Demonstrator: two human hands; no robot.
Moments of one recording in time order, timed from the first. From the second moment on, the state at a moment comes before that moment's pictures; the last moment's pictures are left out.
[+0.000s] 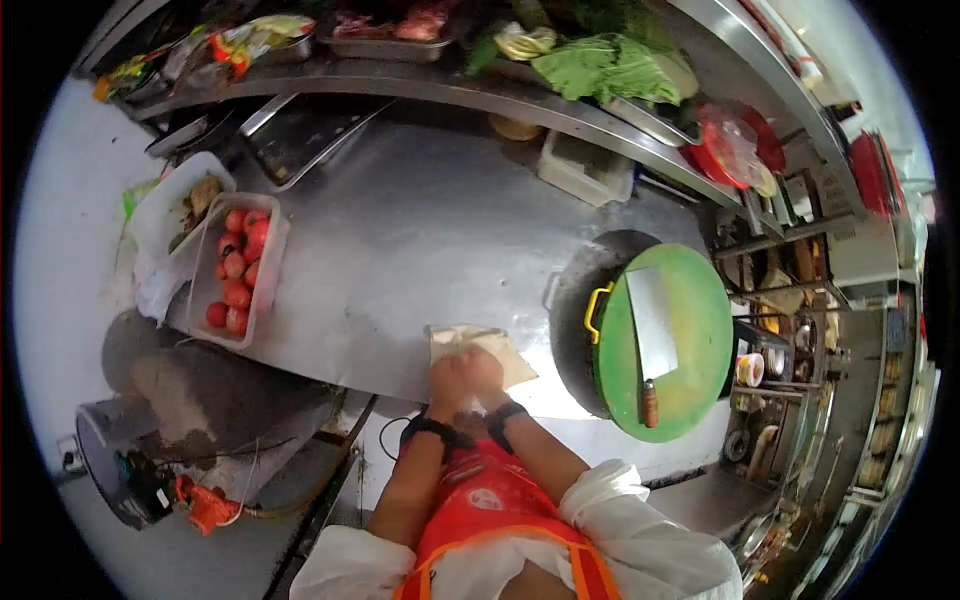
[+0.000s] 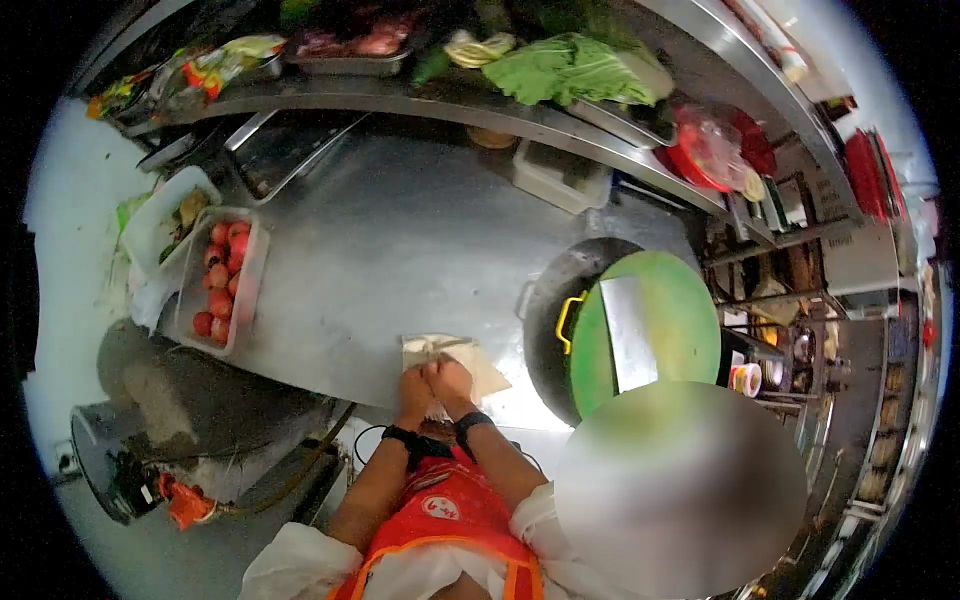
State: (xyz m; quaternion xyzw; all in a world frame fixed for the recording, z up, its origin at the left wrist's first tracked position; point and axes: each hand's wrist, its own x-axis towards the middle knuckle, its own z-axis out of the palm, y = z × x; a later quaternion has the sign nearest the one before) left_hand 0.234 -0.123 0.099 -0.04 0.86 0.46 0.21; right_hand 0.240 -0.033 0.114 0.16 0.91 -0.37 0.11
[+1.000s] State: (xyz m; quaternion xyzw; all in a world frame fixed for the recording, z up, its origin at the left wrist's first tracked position) left_hand 0.128 -0.118 0.098 -0.24 0.97 0.05 -0.03; right_hand 0.069 0.218 0.078 0.38 0.90 -0.17 0.09
